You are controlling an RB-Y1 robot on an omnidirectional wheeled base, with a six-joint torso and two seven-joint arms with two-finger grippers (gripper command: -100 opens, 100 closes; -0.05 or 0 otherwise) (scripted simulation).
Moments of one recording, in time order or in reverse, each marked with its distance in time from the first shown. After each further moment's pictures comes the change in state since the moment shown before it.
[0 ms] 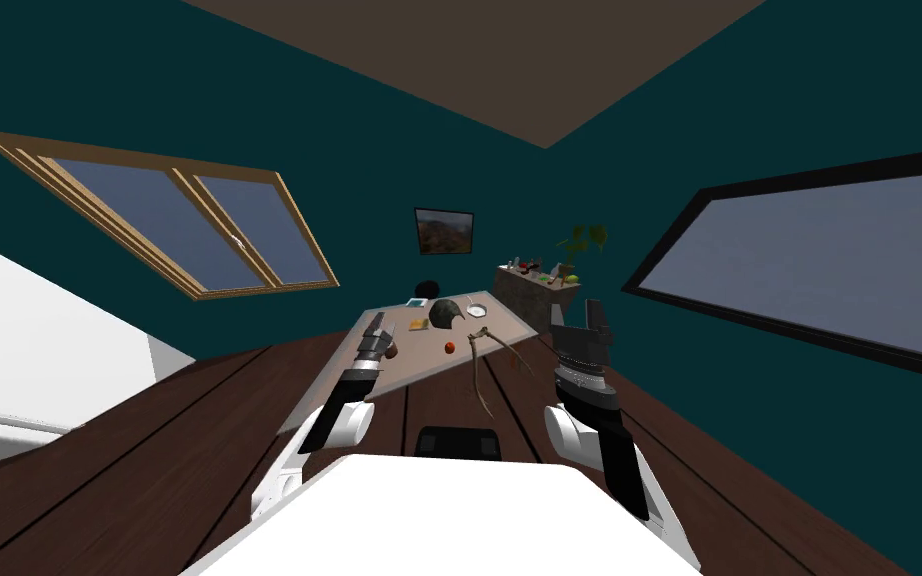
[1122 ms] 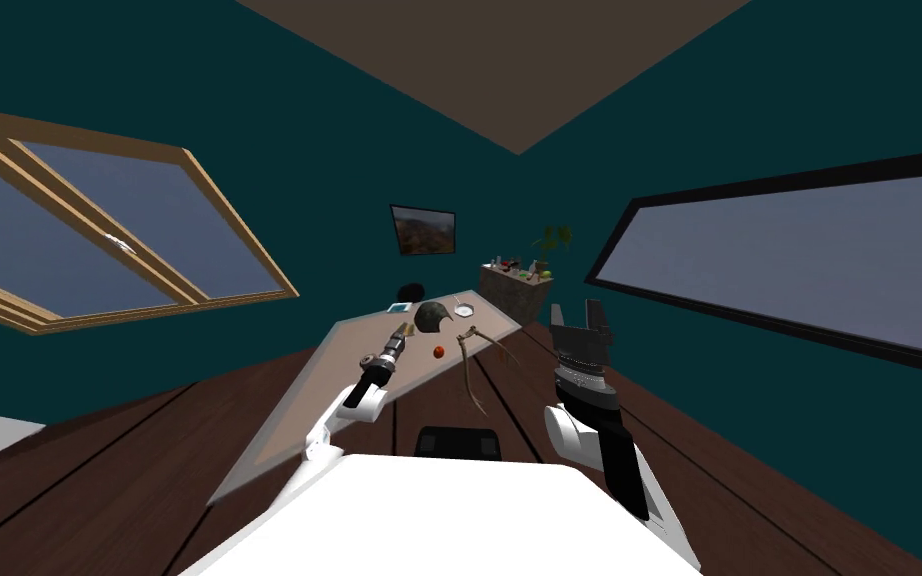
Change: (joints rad) left arm -0.197 0.102 -0.072 0.325 -0.003 0.239 -0.081; right arm 0.000 0.000 0.000 0.000 0.000 0.000 0.000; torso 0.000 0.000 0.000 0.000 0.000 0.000
